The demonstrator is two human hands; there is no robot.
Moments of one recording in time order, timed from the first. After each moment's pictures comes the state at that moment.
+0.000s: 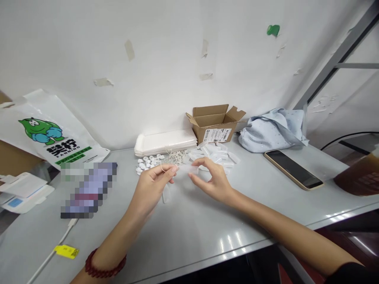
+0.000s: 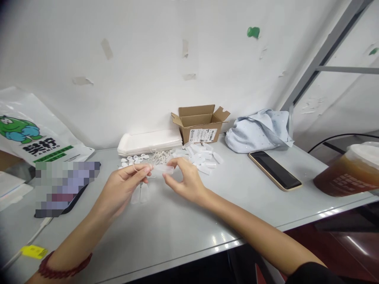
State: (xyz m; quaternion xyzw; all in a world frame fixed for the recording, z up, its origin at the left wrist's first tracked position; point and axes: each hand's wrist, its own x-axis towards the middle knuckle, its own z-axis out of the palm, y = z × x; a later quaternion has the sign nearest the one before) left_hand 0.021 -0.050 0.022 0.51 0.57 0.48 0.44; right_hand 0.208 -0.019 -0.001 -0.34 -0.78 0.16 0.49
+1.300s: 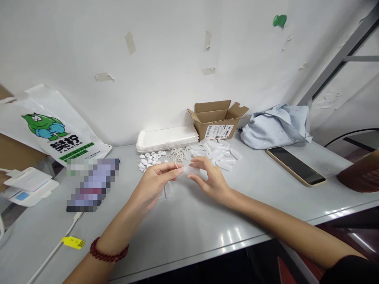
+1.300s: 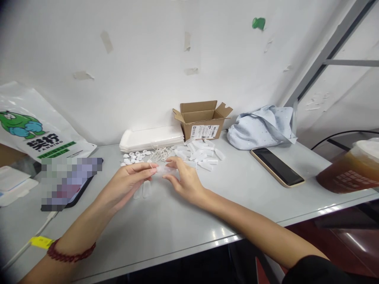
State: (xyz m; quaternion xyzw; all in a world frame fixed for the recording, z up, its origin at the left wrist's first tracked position) left_hand 0.019 -0.048 0.024 0.50 0.54 0.43 0.52; right_hand 0.201 -0.022 -0.021 -0.34 -0.80 0.19 0.46
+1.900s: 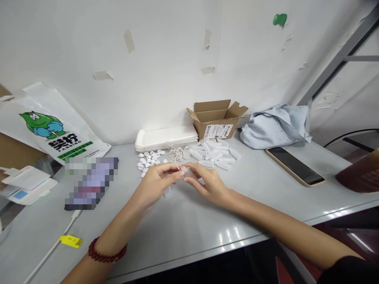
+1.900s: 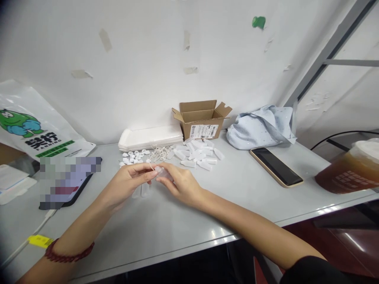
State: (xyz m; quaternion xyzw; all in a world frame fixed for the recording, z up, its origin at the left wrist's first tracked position) left_hand 0.022 -0.052 0.029 0.60 0.53 0.38 0.47; right_hand 0.201 -0.028 -0.017 -0.27 -0.83 0.19 0.44
